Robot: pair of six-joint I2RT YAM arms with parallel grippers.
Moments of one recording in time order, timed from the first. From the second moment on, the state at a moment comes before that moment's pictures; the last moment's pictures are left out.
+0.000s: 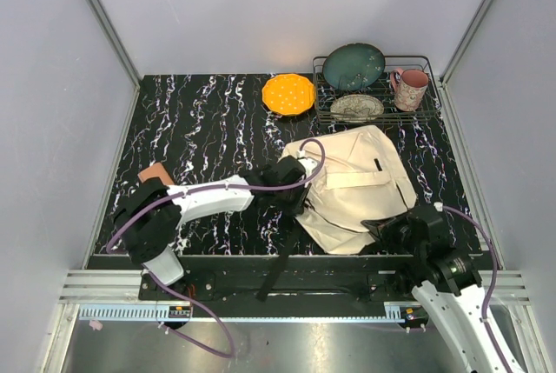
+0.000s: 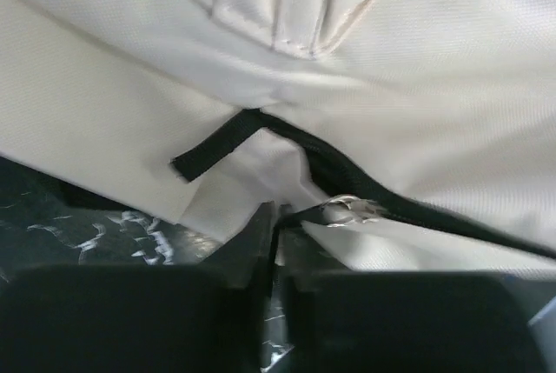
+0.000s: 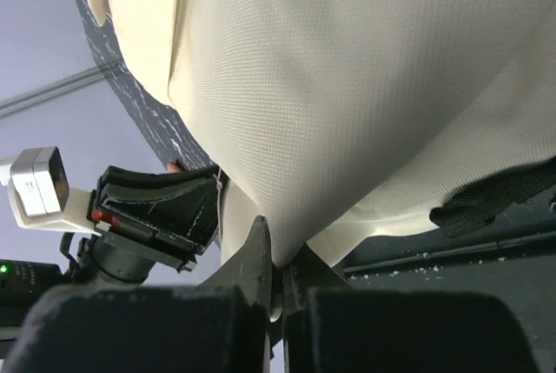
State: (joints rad) left arm -0.96 1.64 1.01 -0.29 0.09 -0.37; right arm 0.35 0.18 0.43 -0.95 -0.09 1.51
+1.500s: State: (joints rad) left arm -0.87 1.18 1.12 -0.68 -0.22 -0.46; right arm 0.94 0.44 0.69 -0.71 0.45 1.39
